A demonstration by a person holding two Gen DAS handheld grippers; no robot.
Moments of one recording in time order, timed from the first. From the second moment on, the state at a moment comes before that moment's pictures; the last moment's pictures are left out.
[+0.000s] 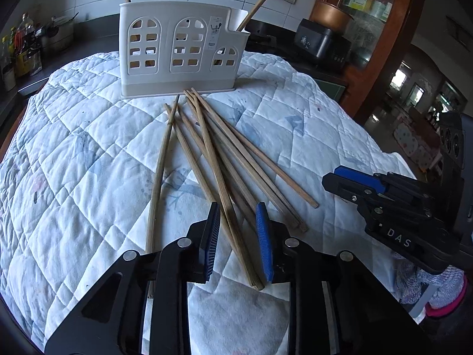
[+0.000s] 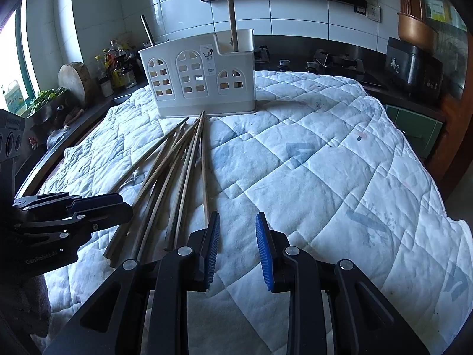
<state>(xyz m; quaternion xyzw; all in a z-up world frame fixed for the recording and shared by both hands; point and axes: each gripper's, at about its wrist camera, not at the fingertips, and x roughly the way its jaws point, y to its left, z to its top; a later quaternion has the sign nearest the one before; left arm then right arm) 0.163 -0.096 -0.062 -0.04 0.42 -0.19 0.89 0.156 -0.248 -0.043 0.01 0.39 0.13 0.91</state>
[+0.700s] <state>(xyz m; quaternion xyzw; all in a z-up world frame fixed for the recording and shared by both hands) 0.180 -0.106 -0.067 0.00 0.44 -0.16 0.88 0.159 -0.248 -0.047 0.02 0.40 0.14 0.91</state>
